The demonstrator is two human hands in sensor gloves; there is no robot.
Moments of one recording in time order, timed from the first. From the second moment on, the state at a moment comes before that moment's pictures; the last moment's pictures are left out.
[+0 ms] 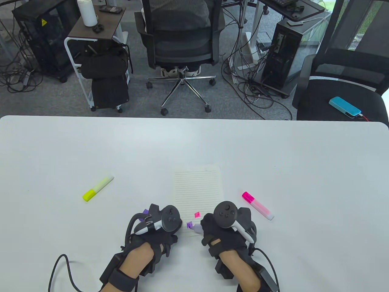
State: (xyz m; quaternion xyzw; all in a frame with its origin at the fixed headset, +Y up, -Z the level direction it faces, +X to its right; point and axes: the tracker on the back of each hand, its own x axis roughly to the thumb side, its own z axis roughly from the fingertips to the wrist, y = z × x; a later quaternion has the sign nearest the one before) left_hand -0.129 -0.771 -0.299 -0.25 -0.17 0.04 0.95; right_hand 0.088 -0.749 -0.290 0.05 0.15 0.96 0.24
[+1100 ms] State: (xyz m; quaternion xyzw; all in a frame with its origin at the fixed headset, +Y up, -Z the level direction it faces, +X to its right) left_hand -0.129 -0.771 -0.299 -0.25 -0.17 0.04 0.95; right_hand 0.088 -0.748 -0.291 0.04 0.14 0.96 0.23
